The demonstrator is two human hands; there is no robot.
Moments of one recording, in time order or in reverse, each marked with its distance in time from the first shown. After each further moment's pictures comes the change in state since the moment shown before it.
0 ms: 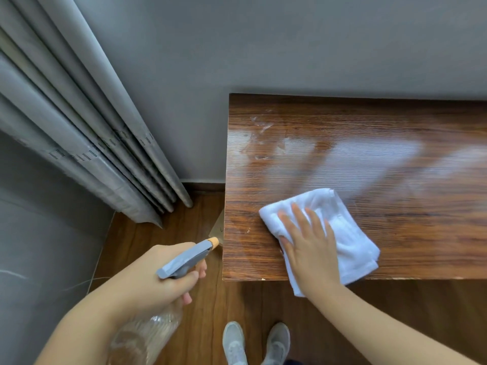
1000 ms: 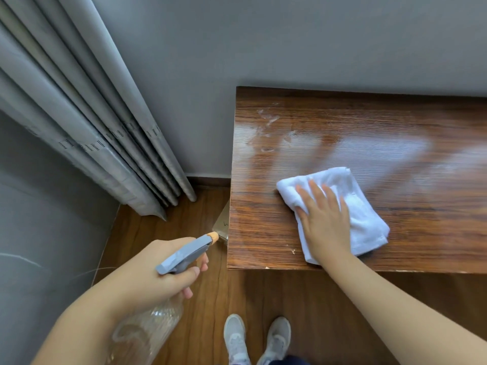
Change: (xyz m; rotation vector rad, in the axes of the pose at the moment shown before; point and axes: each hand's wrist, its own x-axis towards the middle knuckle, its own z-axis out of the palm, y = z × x) left_hand -0.016 -0.012 0.006 -0.030 0.026 0.033; right_hand 0.035 0.022 -0.005 0.000 -0.026 0.078
